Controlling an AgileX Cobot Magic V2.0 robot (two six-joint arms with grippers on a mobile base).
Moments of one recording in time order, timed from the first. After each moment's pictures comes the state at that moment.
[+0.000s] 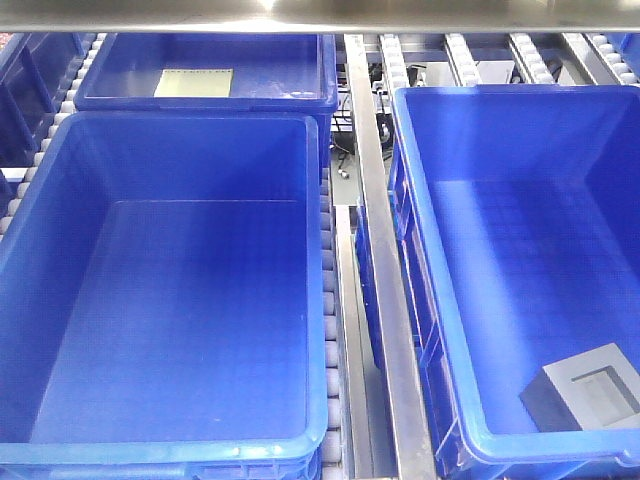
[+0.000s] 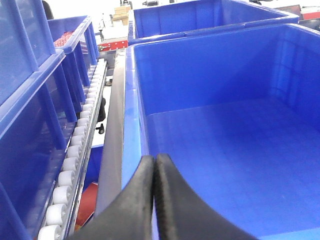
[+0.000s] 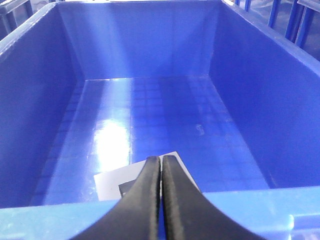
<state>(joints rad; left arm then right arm) -0.02 -0.01 0.03 0.00 0.12 0.05 -0.08 -0.01 0.03 0.01 0.22 0.01</state>
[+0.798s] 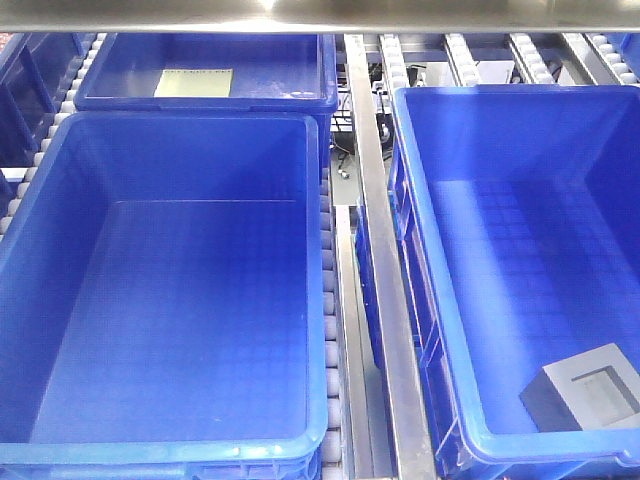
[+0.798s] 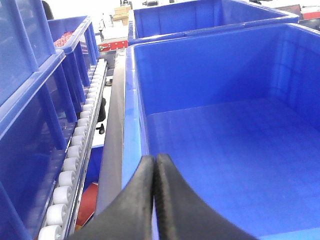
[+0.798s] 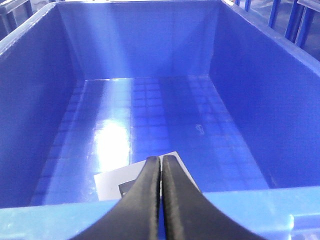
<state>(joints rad) -0.02 -0.01 0.03 0.00 0.12 0.05 -0.08 -0.01 0.03 0.01 0.22 0.01</state>
